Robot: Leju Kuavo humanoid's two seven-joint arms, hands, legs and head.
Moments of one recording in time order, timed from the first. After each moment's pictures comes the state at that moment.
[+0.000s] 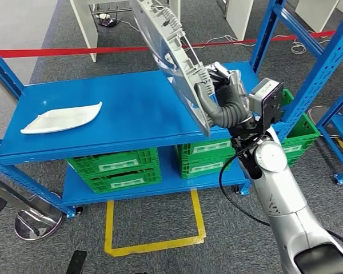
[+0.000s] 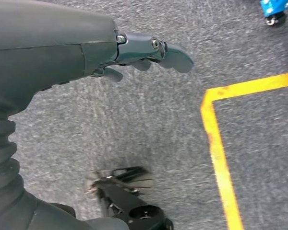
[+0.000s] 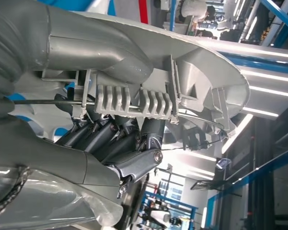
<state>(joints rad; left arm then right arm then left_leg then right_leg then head) -0.13 -0.15 0.79 -0.25 -0.80 0.30 -0.38 -0.61 -0.07 0.44 -1.51 -0.08 0.07 -0.27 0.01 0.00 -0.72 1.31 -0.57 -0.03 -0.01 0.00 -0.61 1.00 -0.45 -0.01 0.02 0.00</state>
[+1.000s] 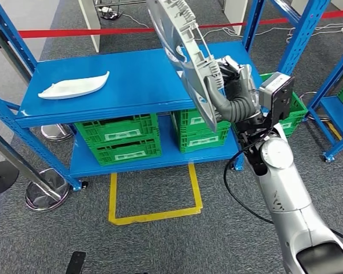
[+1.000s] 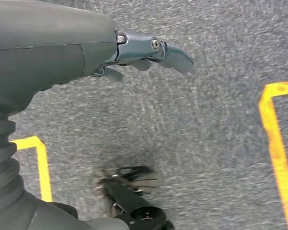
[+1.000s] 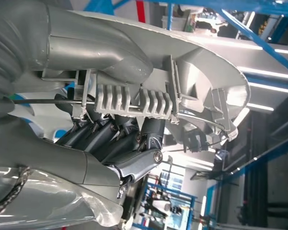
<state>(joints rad) -0.12 -0.16 0.80 -0.25 -0.79 0.31 -0.38 -0.62 -0.08 0.40 -1.50 -0.08 0.07 -0.27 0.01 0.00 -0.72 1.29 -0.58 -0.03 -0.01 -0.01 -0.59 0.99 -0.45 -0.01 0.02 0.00</state>
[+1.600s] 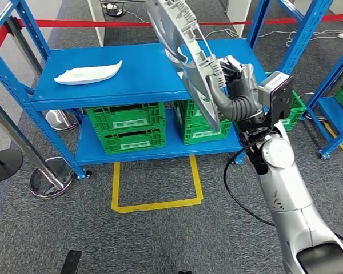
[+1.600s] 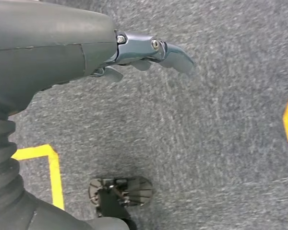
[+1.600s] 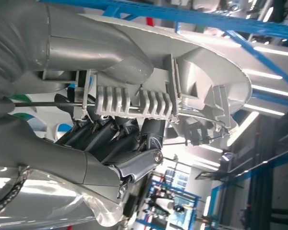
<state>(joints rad) -0.13 -0.15 0.80 -0.25 -0.80 0.32 -0.39 -0.63 -0.08 0.40 -1.49 -0.08 0.07 -0.27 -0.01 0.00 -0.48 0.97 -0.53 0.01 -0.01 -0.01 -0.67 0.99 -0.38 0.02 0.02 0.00</state>
